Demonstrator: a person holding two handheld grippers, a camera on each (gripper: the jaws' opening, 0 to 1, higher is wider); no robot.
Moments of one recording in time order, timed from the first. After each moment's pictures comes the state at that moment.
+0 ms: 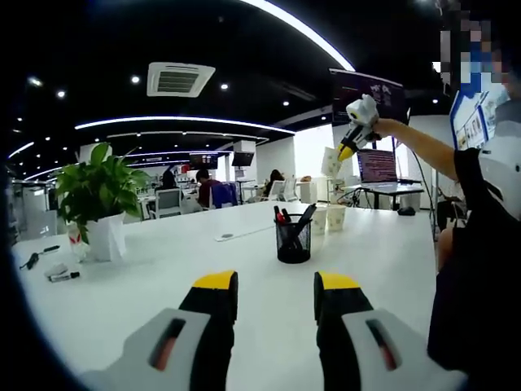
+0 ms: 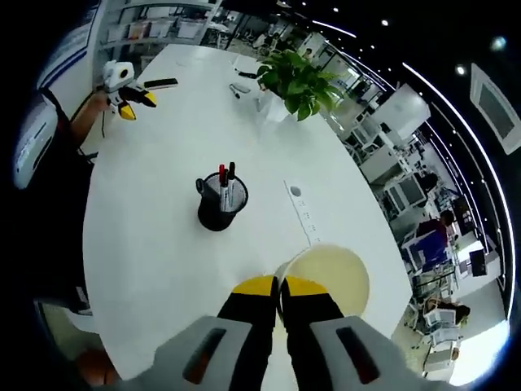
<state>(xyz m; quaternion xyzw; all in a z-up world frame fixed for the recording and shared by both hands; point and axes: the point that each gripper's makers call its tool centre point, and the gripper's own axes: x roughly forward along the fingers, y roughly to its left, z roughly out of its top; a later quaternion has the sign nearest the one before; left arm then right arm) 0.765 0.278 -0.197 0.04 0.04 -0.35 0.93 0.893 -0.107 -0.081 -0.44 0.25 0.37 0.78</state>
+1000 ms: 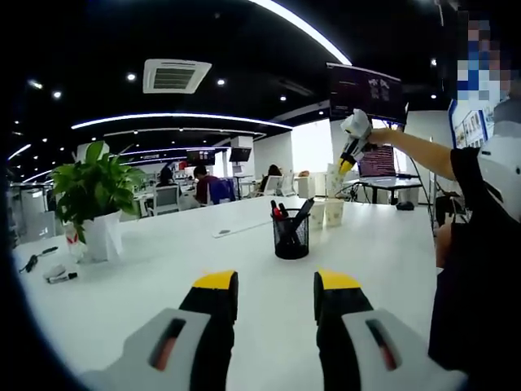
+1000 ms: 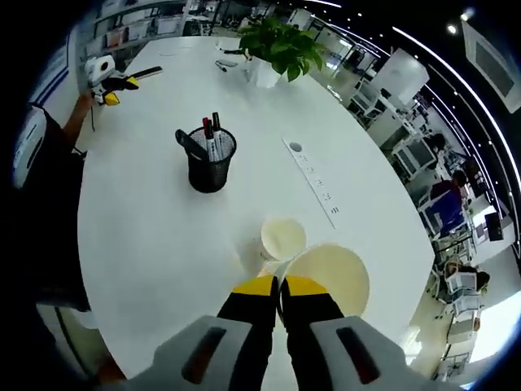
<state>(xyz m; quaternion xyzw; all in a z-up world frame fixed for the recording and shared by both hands) 0.767 0.270 -0.202 0.05 0.05 -0.36 0.93 0.912 -0.162 -0.147 -0.39 0.34 0.35 0.78</state>
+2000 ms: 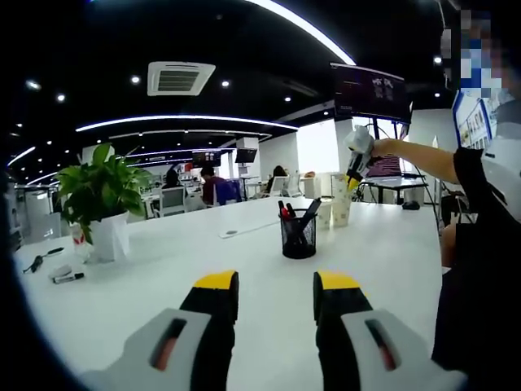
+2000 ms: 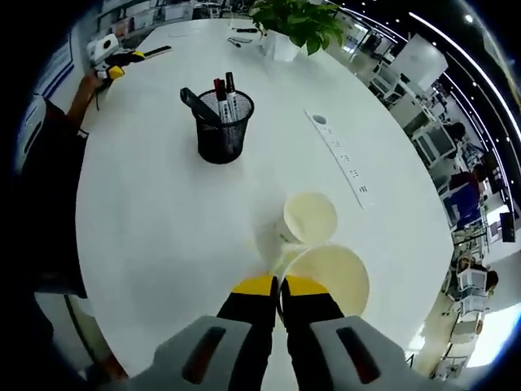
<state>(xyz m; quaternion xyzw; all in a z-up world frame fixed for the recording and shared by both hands) 0.769 0.281 -0.202 0.05 0.05 -0.34 0.94 0.904 -0.162 -0.206 -0.41 0.40 0.37 0.73</state>
